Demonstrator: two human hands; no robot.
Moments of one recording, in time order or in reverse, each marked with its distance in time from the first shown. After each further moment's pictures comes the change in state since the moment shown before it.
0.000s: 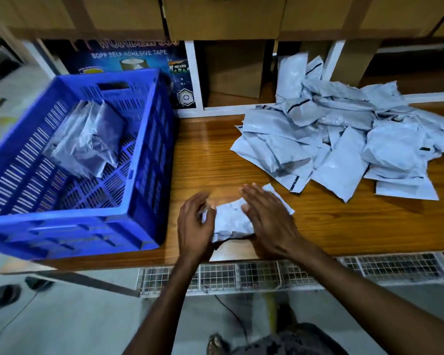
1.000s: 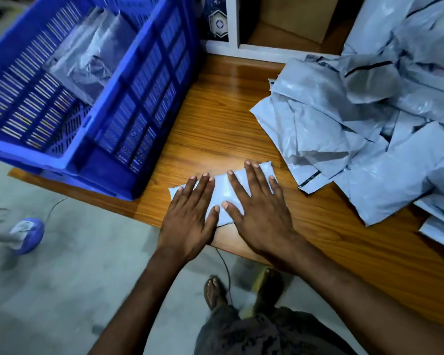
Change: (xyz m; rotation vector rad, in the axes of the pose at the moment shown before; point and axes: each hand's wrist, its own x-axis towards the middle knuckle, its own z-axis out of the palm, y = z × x) left_hand -0.054 0.029 0.035 0.844 -0.285 -0.022; right_hand 0.019 0.060 0.017 -0.198 -0.209 -0.192
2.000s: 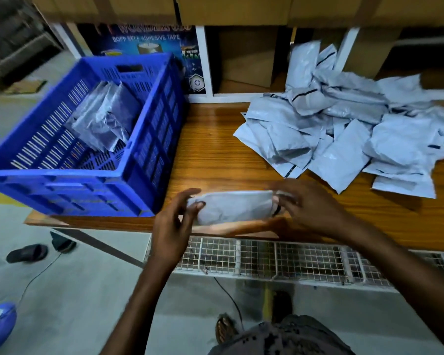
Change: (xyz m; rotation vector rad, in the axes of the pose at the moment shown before) left_hand -0.044 -0.034 -0.092 -0.772 0.312 0.079; right_hand -0.093 -0.007 -0.110 0.372 0.148 0.056
